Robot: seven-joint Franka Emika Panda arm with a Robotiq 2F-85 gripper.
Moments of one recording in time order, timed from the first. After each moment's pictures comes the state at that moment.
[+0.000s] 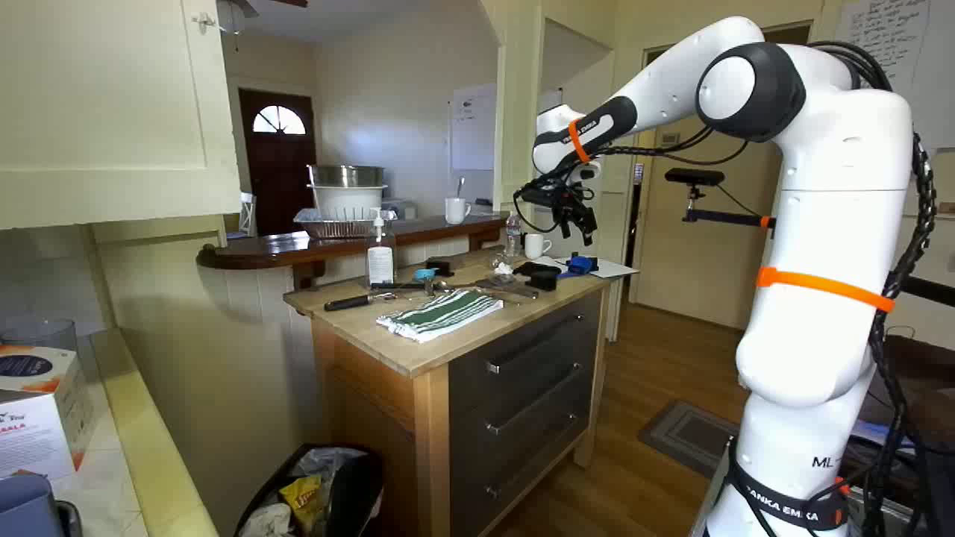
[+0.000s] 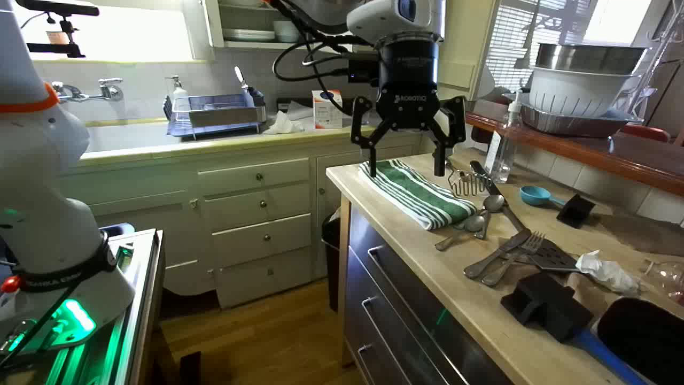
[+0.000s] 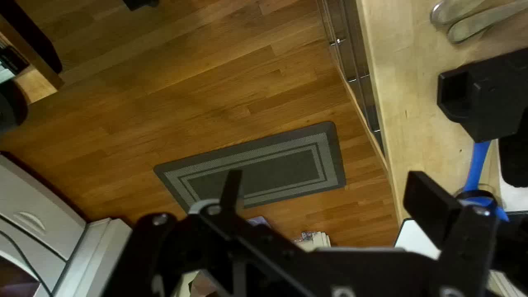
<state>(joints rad) -0.21 0.05 -0.21 -1.83 -0.38 1.92 1.67</state>
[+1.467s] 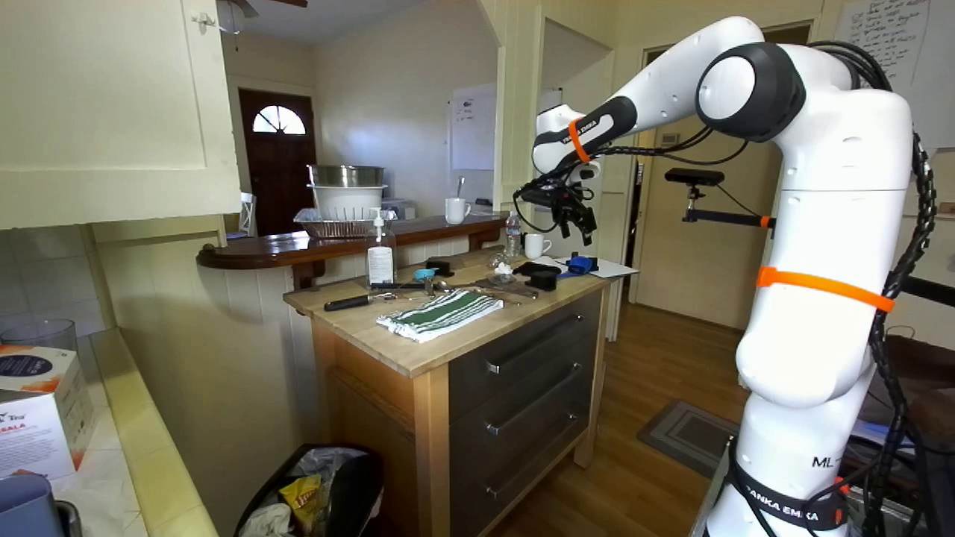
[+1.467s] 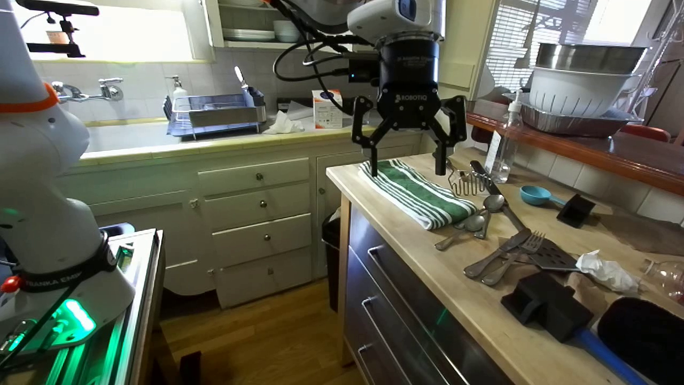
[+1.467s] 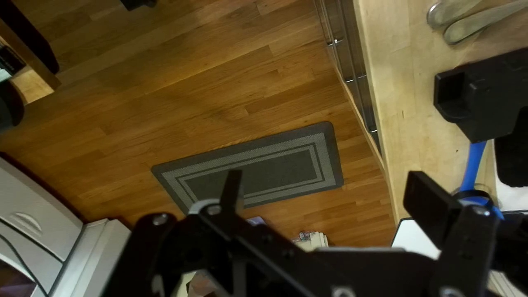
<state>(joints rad) -0.21 0.05 -0.21 -1.83 -0.38 1.92 1.67</state>
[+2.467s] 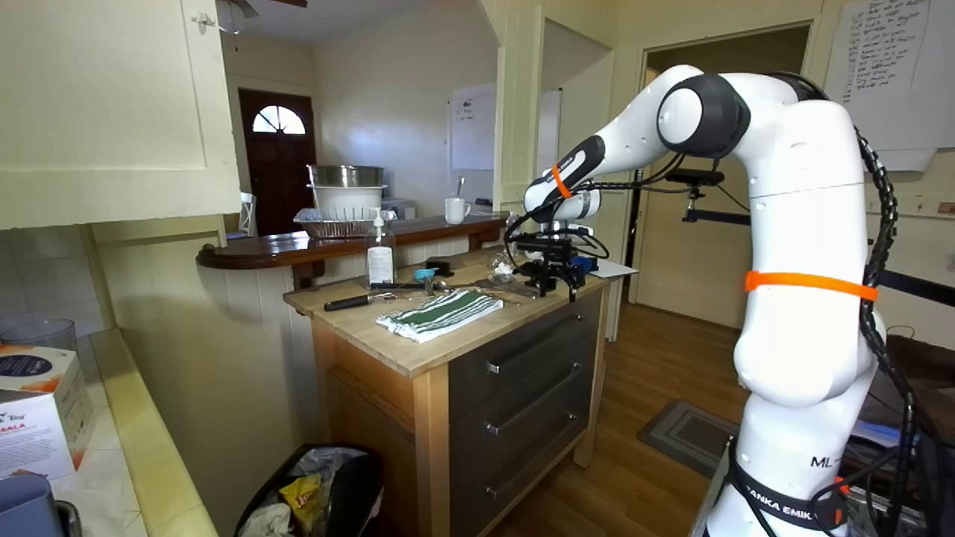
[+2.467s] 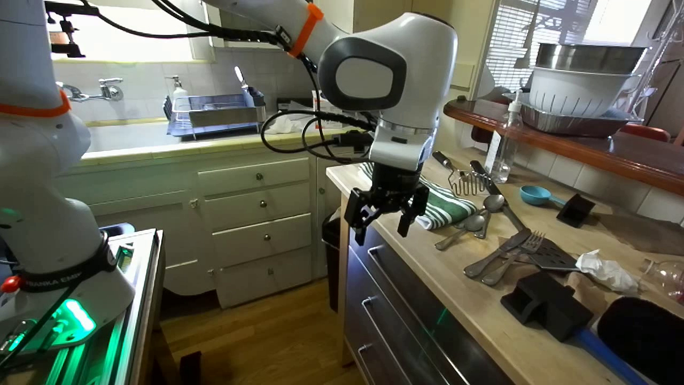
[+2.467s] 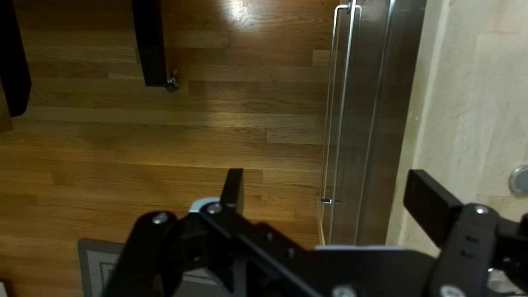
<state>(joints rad) -0.24 0.23 -0.22 -1.94 0.02 2.09 1.09</state>
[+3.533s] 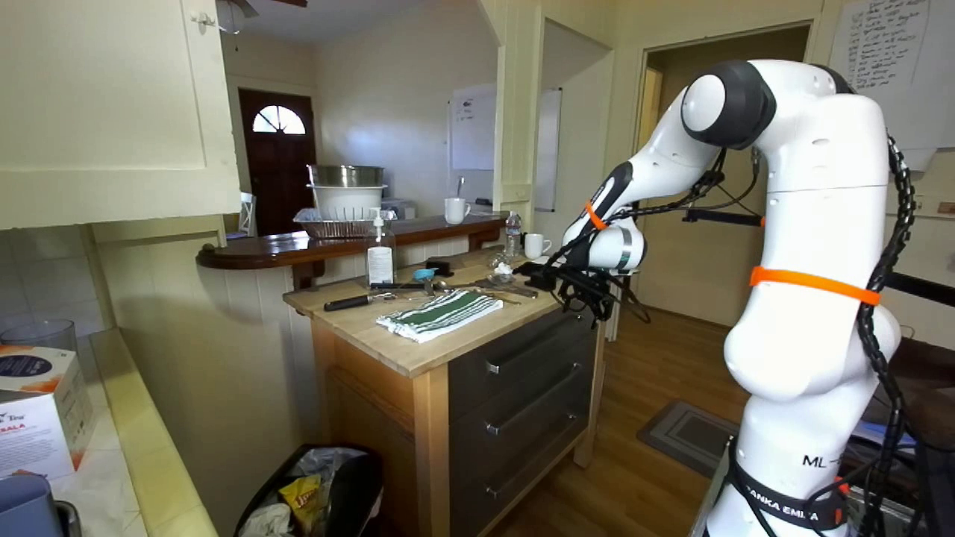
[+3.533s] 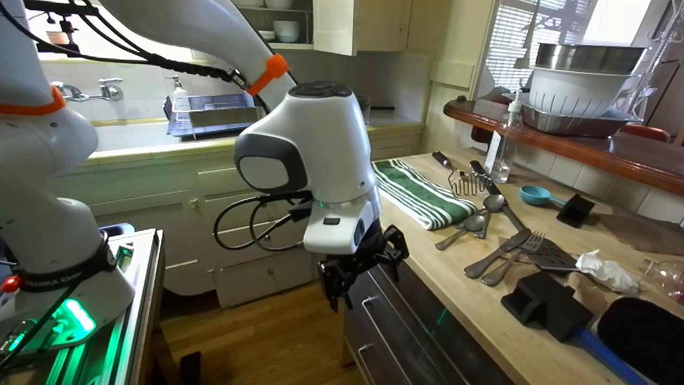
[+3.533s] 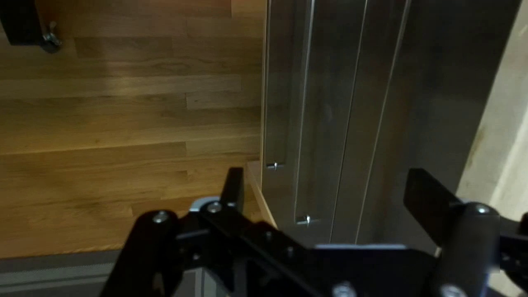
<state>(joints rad) -0.40 0.14 -0.15 -2.38 0.25 2.77 0.77</state>
